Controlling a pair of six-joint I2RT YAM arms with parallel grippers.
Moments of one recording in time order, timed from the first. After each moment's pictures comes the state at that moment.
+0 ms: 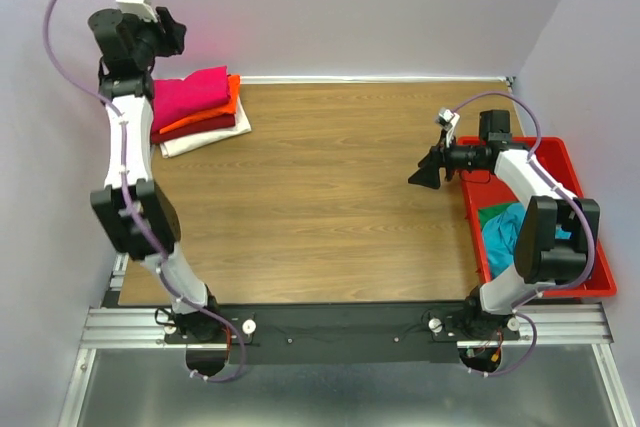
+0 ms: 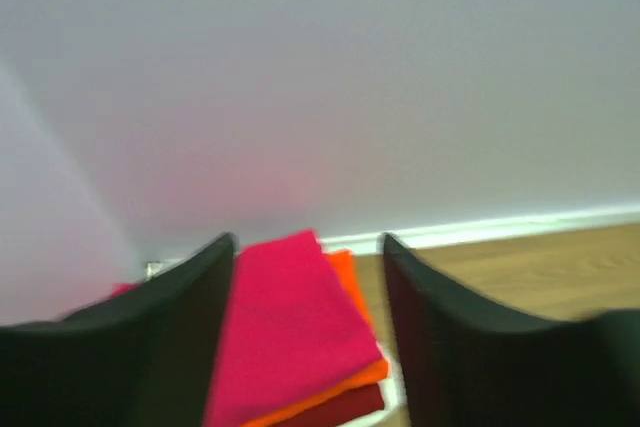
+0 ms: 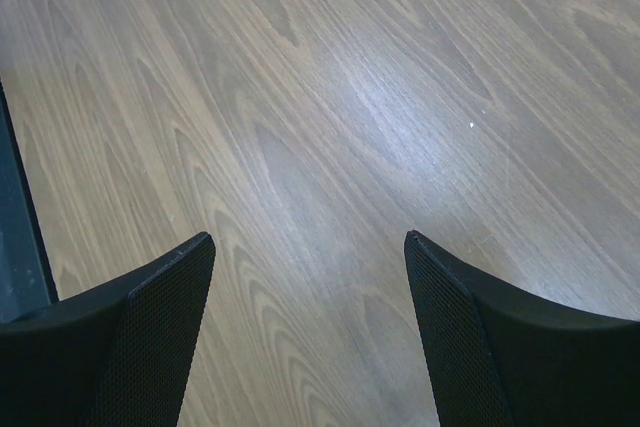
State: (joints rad) left arm 0.25 1.73 1.79 -0.03 0.37 -0.03; right arm -0.07 1.59 1.07 -0.50 -1.05 -0.57
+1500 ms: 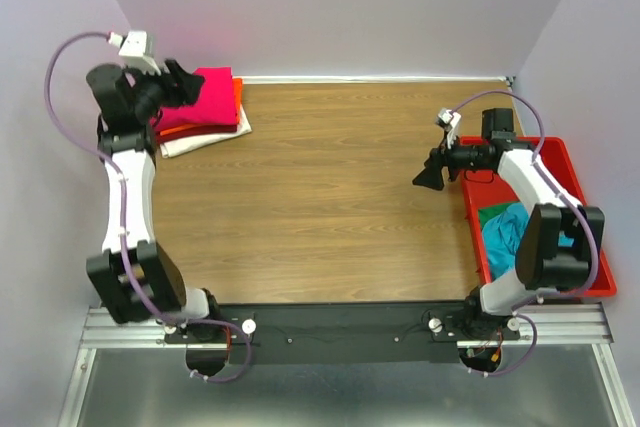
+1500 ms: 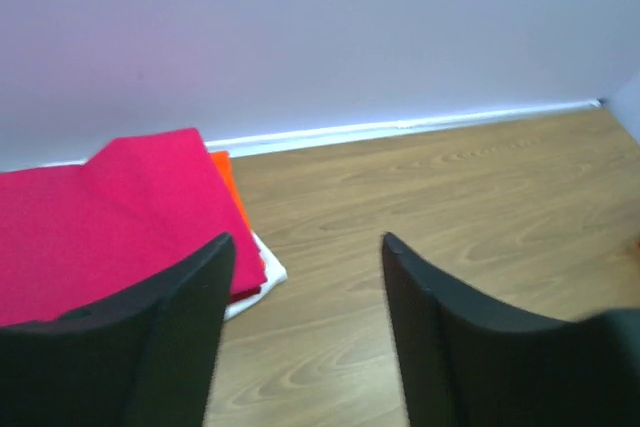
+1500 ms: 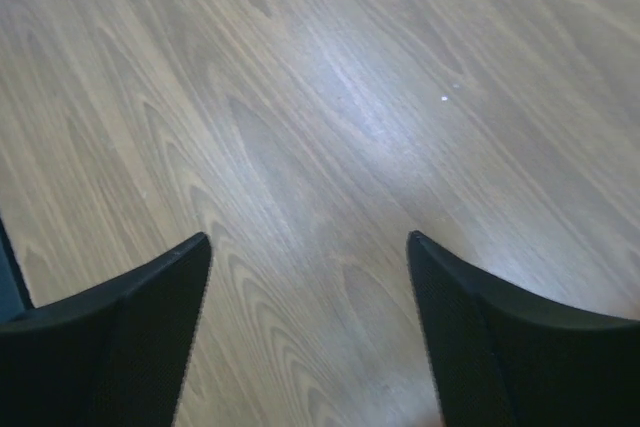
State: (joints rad) left arm 0.29 1.48 1.39 -0.01 0.66 -0.18; right arm -0.07 1.58 1.09 -0.58 -0.98 -0.66
